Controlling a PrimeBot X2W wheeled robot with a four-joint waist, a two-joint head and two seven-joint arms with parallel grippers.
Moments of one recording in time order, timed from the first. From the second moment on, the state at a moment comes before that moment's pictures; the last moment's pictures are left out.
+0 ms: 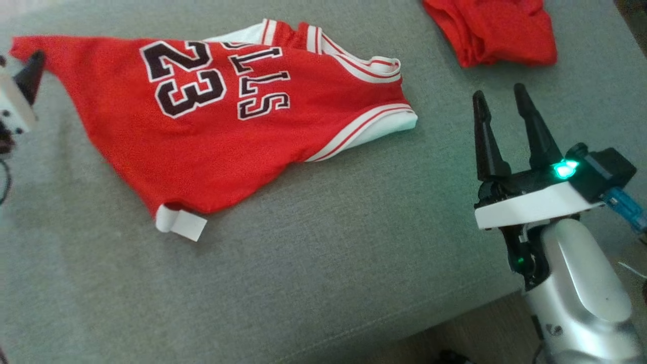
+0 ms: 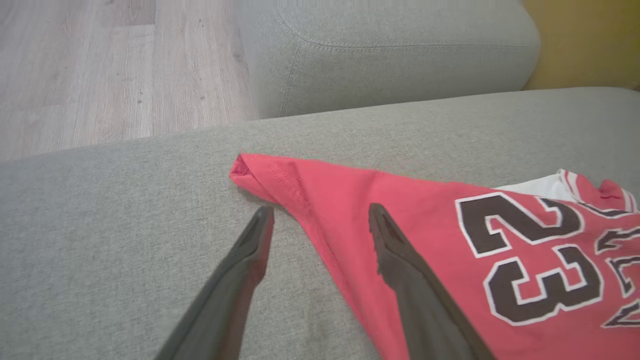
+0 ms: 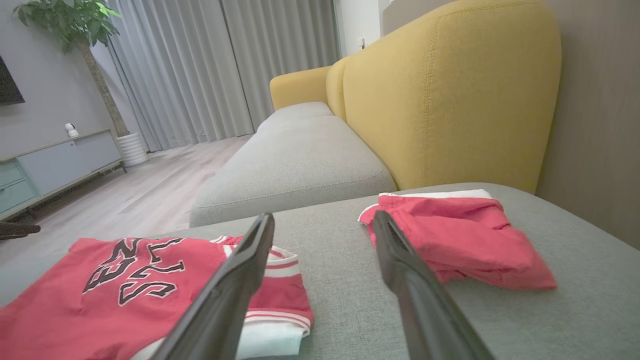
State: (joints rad) left arm -1.03 0.62 -0.81 0.93 -1.05 -0.09 0.18; right arm -0.36 -0.14 0.21 0.26 0.35 0.13 -0.26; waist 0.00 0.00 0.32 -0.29
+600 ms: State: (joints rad) left arm -0.74 0.57 -0.78 0.59 -0.99 0.01 -0.25; right arm -0.24 -0.15 0.19 0.29 0.35 0.13 -0.26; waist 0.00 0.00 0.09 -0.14
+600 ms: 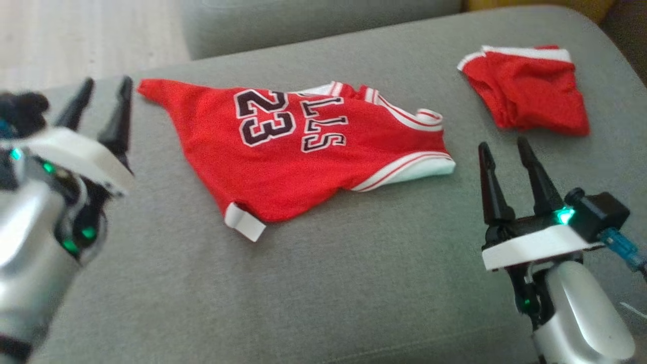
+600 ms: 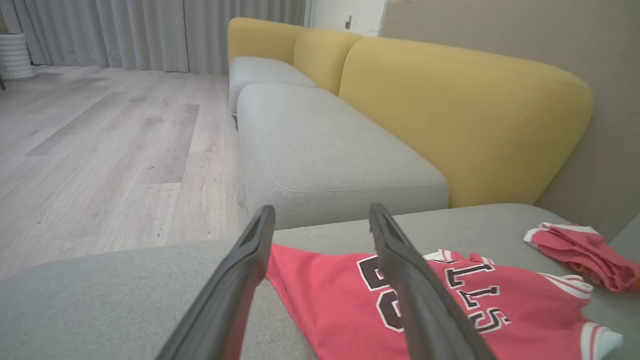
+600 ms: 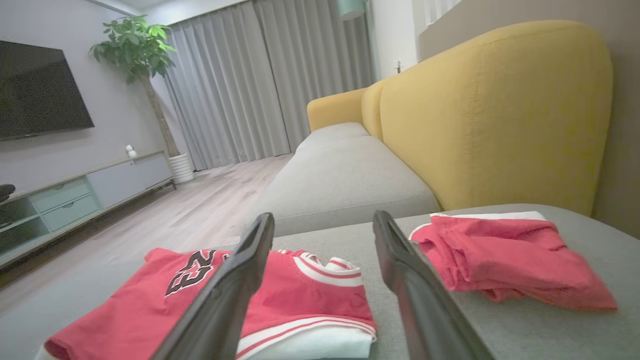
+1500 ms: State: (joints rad) left arm 0.06 0.21 -0.18 -0.02 -0.45 0.15 -0.25; right arm -0.15 -0.18 0.23 0.32 0.37 0.13 -0.26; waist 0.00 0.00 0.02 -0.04
